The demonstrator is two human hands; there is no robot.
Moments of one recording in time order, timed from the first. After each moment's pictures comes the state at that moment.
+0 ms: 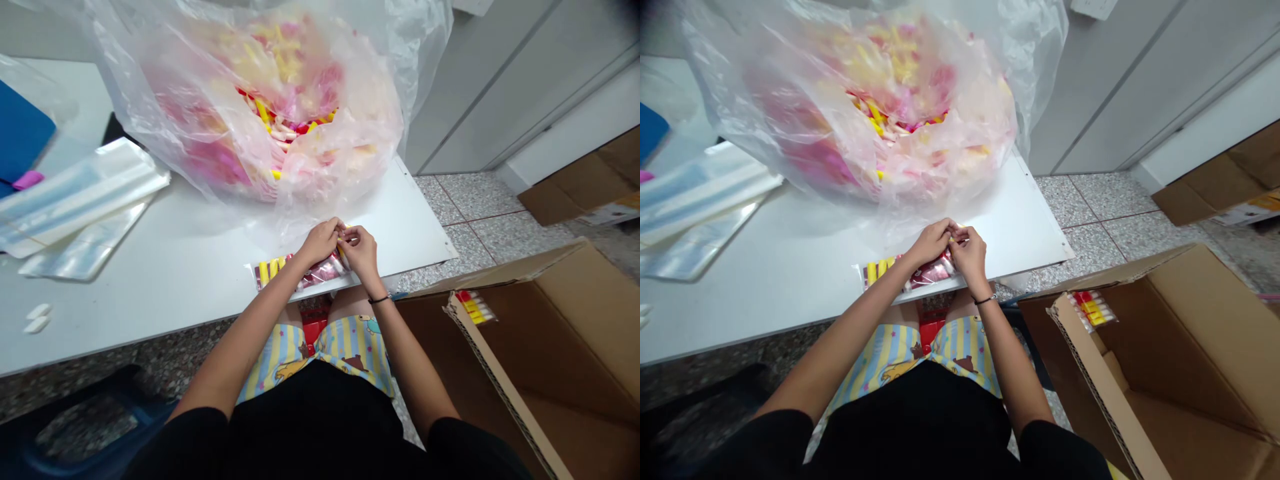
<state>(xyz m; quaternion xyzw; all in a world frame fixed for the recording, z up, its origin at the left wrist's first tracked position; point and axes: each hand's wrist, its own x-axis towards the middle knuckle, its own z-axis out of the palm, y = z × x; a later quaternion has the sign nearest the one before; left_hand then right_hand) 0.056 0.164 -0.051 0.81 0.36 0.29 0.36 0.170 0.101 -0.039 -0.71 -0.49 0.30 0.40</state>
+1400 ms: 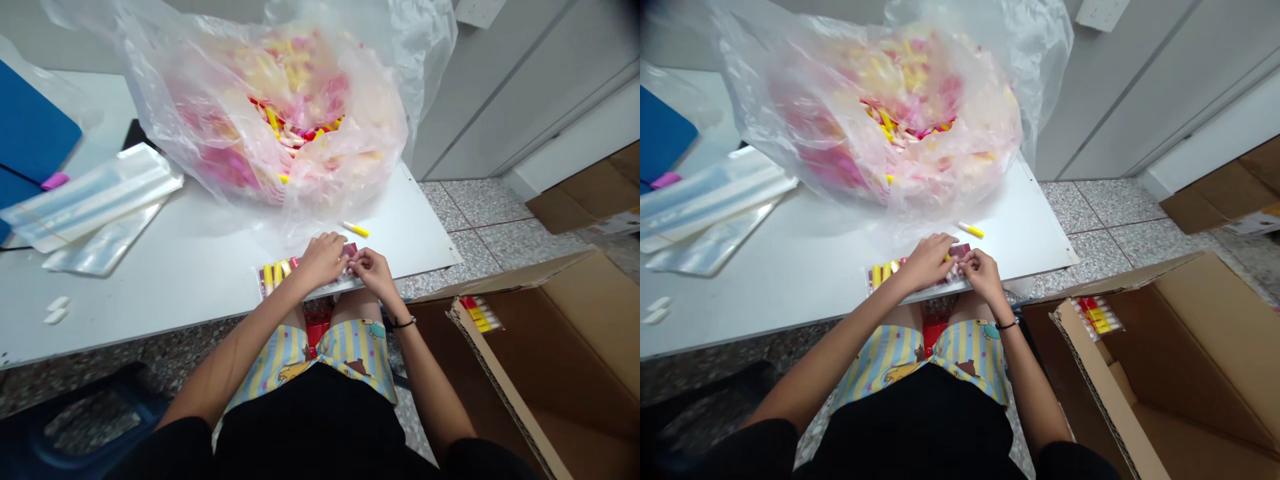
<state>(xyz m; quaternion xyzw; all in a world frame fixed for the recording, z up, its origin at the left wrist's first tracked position) 0.041 0.114 -0.013 0.89 0.39 0.16 0.18 0.190 0.060 -0.039 -0.61 -0.49 0.47 0.40</state>
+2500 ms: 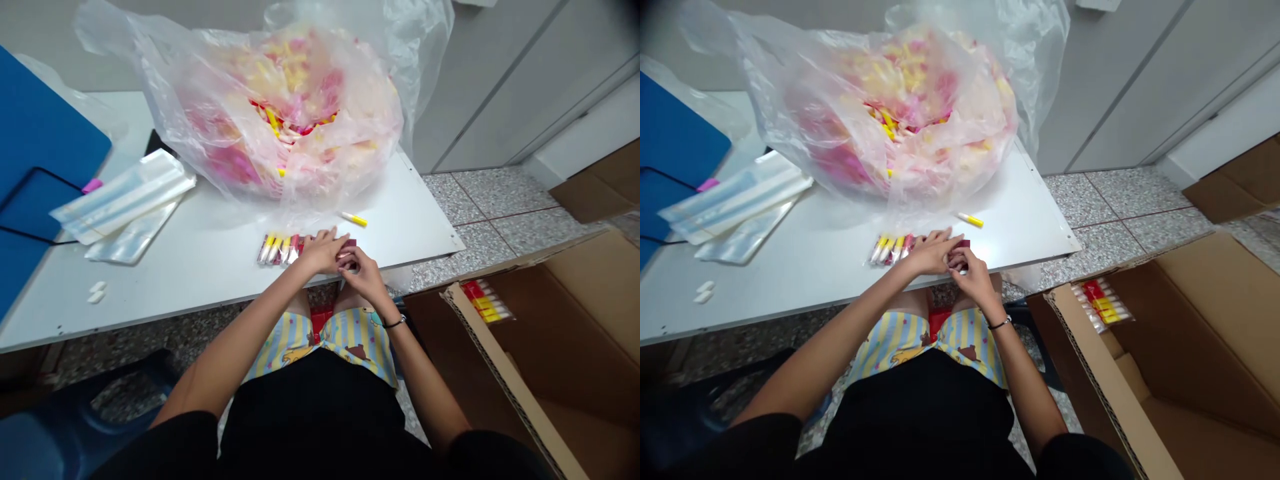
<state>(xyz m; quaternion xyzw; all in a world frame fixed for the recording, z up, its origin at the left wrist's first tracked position) 0.050 0.105 0.005 0.86 0.45 -0.13 0.19 0.181 0.030 -0.055 -0.56 -0.61 0.39 0.42</state>
